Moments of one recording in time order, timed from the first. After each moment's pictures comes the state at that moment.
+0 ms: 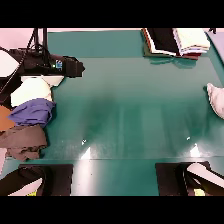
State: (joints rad) left arm -0.42 -1.07 1.40 1.26 -0.99 -1.60; right arm -0.99 -1.13 1.01 -1.34 0.90 1.35
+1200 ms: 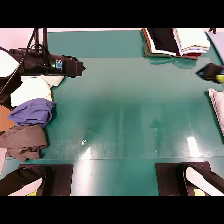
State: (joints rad) left arm -0.42 -1.07 1.40 1.26 -0.97 -1.60; right arm -0.25 -1.01 1.21 -1.14 1.11 1.39
